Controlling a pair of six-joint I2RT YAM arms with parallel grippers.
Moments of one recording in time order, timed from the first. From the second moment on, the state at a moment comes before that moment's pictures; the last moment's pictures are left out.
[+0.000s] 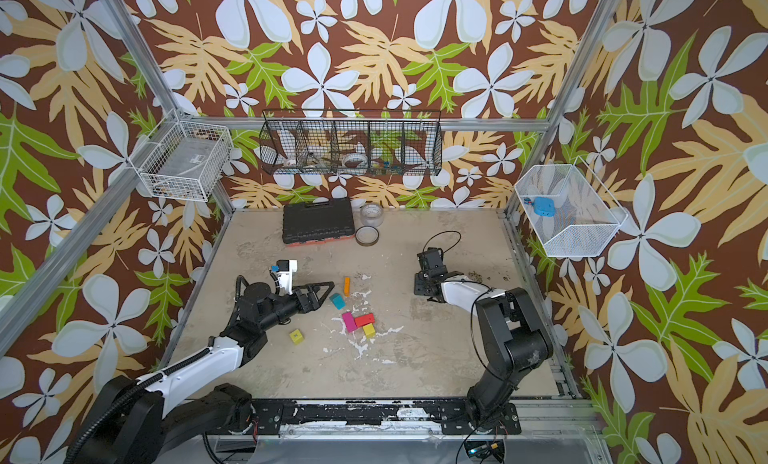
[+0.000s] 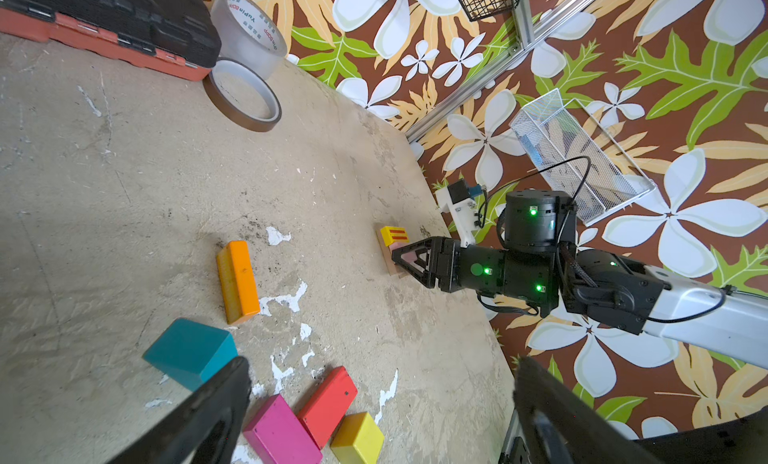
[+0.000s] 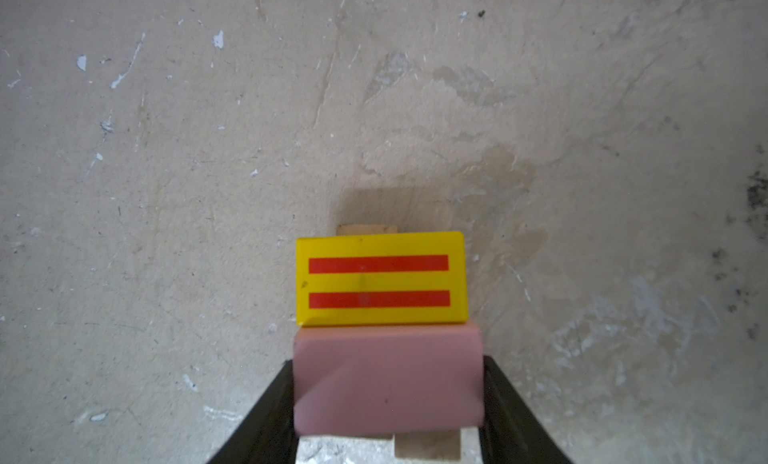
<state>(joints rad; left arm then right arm) -0.37 1.10 0.37 0.52 0.43 -0.77 0.32 1.70 0.91 -0.23 0.16 0.35</state>
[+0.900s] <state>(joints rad) -0.38 1.10 0.37 0.52 0.43 -0.77 0.32 1.71 0.93 -0.27 0.16 0.35</state>
